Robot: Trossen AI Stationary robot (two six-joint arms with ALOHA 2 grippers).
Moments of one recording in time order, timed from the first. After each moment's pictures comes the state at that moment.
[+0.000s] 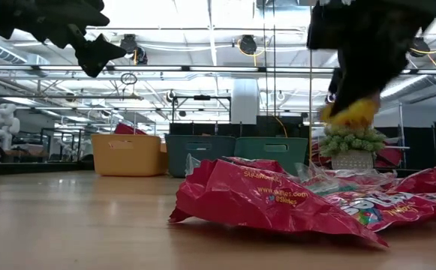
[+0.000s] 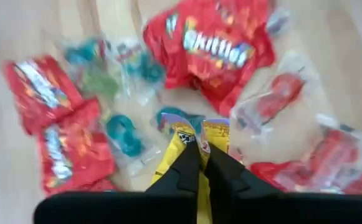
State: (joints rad) left arm -0.03 0.67 0.42 -0.06 0.18 -0.28; right arm 0.38 1.46 0.87 -0.40 0.18 0.66
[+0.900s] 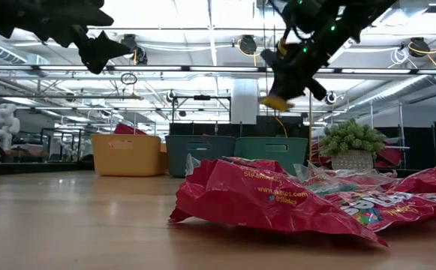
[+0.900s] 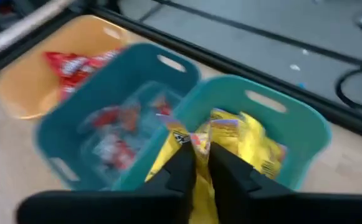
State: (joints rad) left arm -0.03 0.67 0.42 -0.03 0.15 -0.23; right arm -0.31 1.38 0.92 -0.22 0.33 0.52
